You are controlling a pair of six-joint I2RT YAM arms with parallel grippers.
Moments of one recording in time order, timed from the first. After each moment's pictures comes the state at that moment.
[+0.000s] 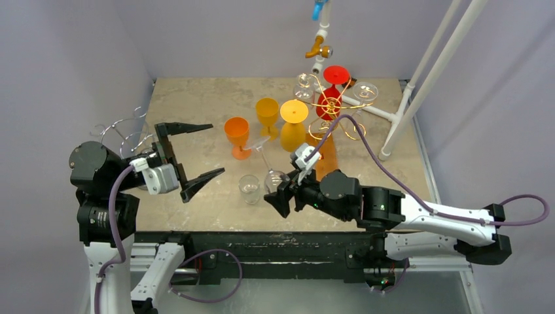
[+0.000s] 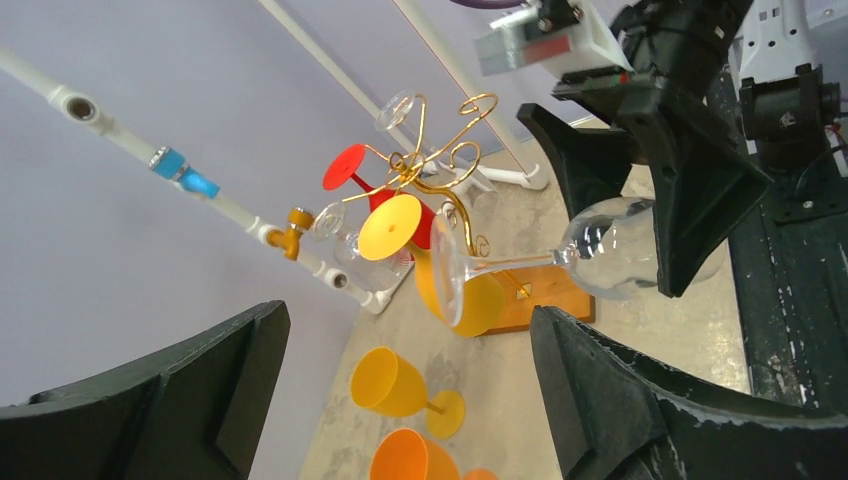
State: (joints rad) left arm -0.04 0.70 1.32 -0.48 1.23 0.53; right arm 1.36 1.03 1.14 -0.36 0.36 0.32
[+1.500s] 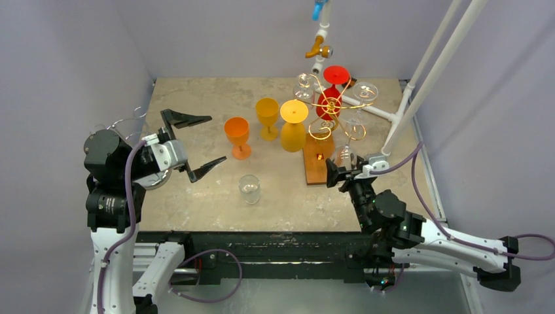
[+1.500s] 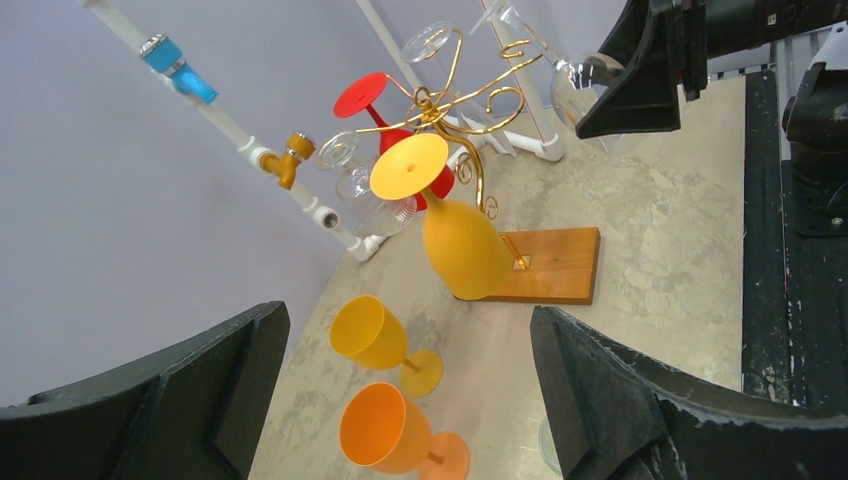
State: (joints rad) left arm -0.04 0.75 1.26 -0.47 1.09 0.45; right arm 1.25 0.51 0.53 0.11 1.06 -0.01
